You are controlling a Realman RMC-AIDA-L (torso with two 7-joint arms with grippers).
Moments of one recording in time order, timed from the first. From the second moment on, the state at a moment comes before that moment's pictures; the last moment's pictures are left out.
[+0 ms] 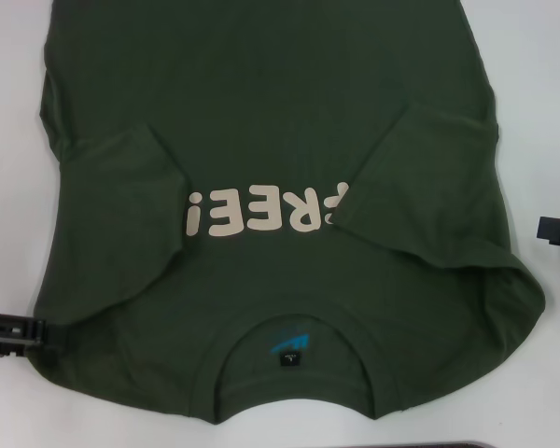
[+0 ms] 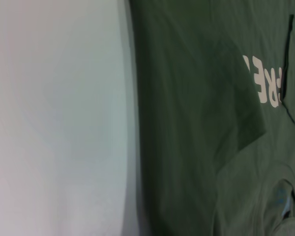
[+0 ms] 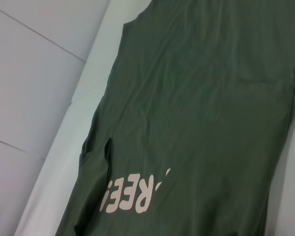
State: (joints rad) left arm -0.42 -1.89 -2.49 -0.63 -0.69 1.77 -2.27; right arm 0.33 1.91 -0.29 -0.53 -2.33 -1.72 1.92
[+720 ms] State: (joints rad) left arm -0.43 -1.89 -2.48 -0.63 -0.68 1.75 -2.28; right arm 0.33 1.91 -0.29 -0.53 -2.33 -1.72 1.92
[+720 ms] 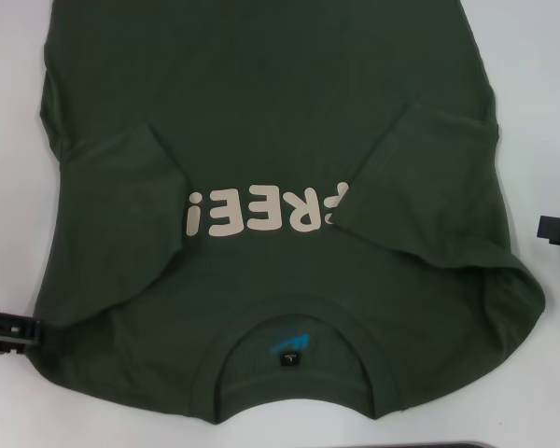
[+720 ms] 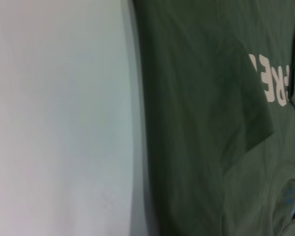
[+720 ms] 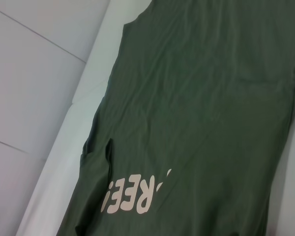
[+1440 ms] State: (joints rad) left arm -0.44 -1.89 -2.48 -0.63 -0.67 1.75 -2.26; right arm 0.34 1.91 -0.29 -0.53 -2.33 -1.72 1.92
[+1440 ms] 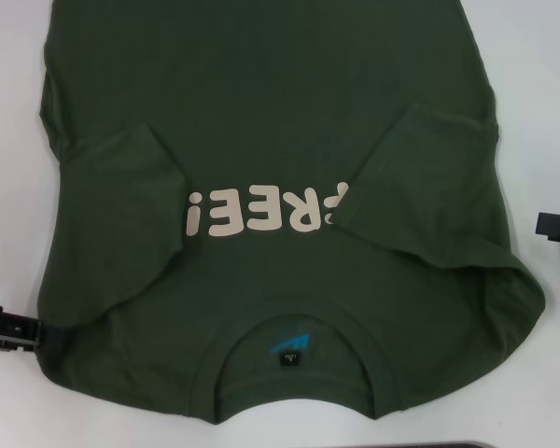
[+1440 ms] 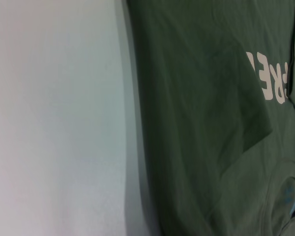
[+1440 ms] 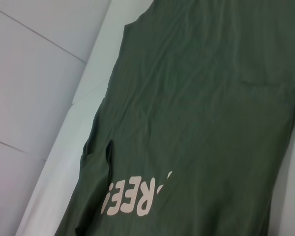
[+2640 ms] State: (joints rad) left arm -0.44 -1.90 -2.48 -0.64 -0.64 1.76 -2.23; right arm 0.32 1.89 -0.29 -0.53 -2.34 -1.71 1.98
